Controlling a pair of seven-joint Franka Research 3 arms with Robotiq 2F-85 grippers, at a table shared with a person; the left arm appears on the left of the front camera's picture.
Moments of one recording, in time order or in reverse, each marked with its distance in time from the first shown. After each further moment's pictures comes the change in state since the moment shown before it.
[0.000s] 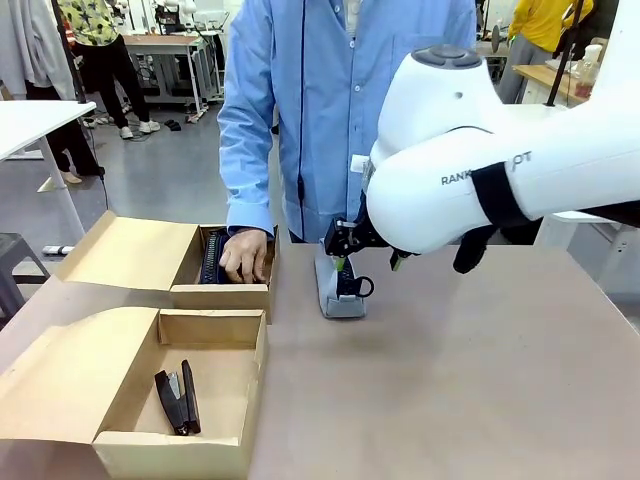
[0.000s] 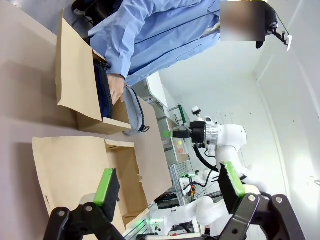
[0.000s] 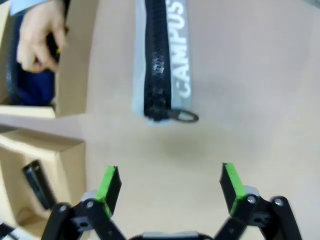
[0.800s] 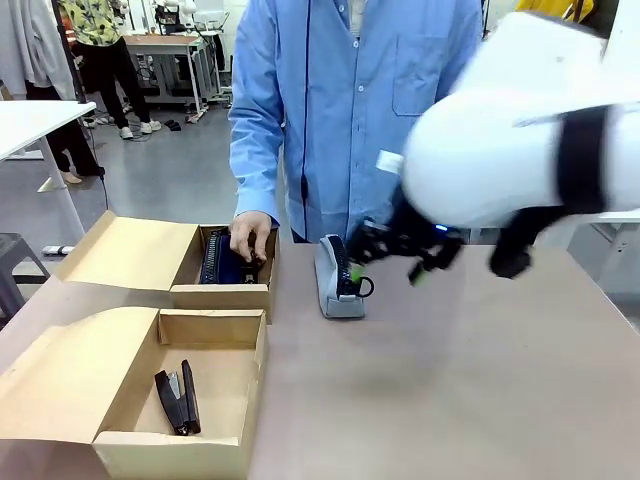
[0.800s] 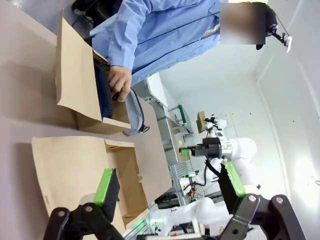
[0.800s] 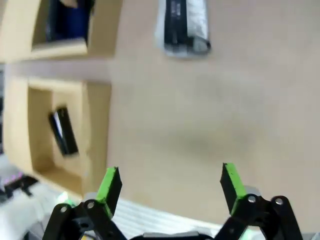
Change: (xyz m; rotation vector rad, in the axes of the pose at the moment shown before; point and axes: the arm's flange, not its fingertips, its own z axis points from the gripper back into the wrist) left arm 0.000 0.000 0.000 0.000 0.000 0.000; right arm -0.062 -0.018 0.063 0.156 0.037 -0.004
